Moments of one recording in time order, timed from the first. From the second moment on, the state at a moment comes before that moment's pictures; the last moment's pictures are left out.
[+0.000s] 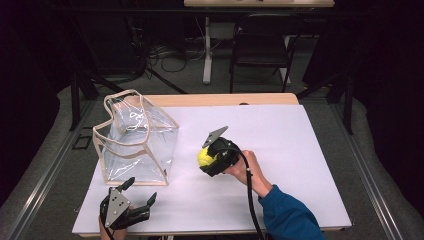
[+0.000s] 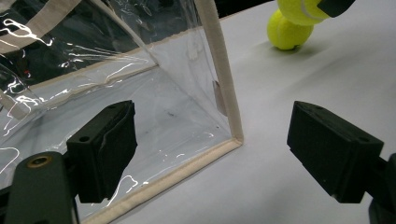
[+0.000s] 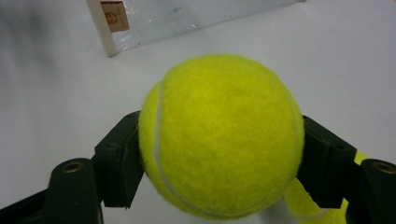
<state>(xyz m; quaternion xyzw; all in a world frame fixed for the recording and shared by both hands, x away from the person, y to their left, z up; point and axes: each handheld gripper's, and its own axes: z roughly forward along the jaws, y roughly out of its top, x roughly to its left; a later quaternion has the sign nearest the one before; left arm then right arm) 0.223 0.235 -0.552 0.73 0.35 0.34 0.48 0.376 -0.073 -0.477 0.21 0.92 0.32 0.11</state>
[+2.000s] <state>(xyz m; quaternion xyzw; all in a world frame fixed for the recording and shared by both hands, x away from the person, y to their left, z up) 0.225 0.233 -0.551 0.73 0.35 0.34 0.48 0.398 -0.033 -0.446 0.19 0.90 0.36 0.12</state>
